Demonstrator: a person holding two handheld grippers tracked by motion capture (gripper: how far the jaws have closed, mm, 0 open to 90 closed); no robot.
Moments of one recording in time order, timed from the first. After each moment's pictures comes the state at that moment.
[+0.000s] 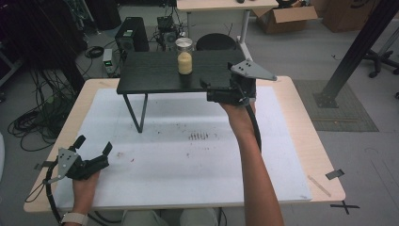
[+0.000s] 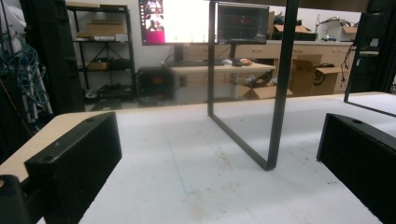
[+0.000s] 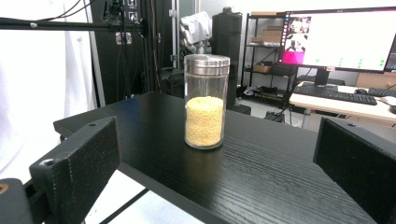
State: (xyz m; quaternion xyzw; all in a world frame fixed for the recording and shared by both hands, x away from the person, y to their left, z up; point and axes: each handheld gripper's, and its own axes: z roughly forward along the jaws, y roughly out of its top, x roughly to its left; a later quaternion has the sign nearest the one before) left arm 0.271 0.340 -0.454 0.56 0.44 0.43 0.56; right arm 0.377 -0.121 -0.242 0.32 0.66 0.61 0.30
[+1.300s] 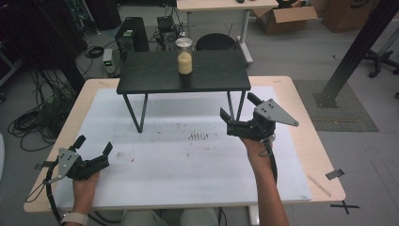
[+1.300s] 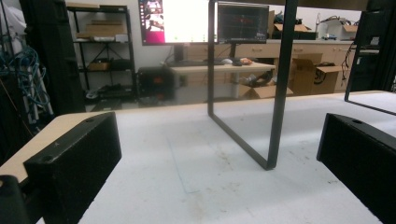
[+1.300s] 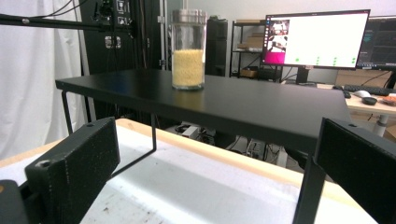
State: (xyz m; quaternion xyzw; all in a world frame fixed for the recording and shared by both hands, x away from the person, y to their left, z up) left arm 0.271 0.339 -0.454 0.56 0.44 0.43 0.55; right arm 0.322 -0.170 -0.308 0.33 0.63 0.62 0.33
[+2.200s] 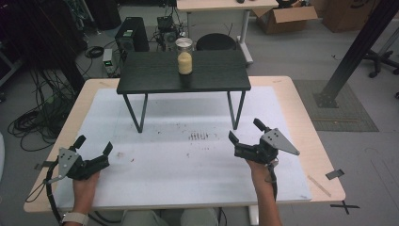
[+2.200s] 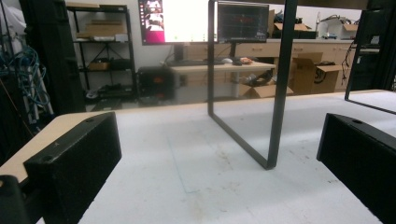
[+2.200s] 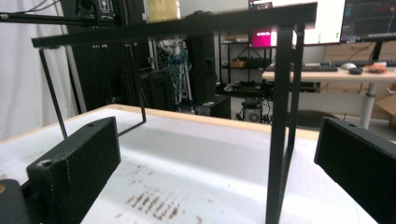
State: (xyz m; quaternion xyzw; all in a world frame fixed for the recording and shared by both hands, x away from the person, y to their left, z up) left arm 0.272 0.339 -0.454 0.56 0.44 0.43 0.55; right arm 0.305 -0.198 -0.395 0.37 0.61 0.63 0.32
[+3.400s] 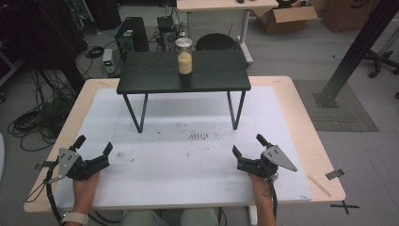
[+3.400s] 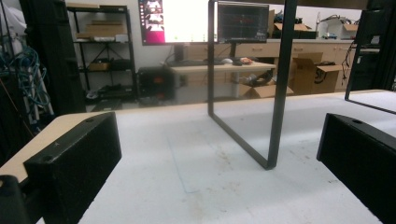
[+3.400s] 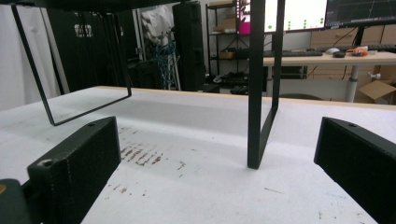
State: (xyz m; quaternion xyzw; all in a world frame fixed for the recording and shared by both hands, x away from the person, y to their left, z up) left arm 0.271 0.339 -0.454 0.56 0.44 0.43 0.55; right arm 0.291 -0.211 -0.451 0.39 0.61 0.61 0.33
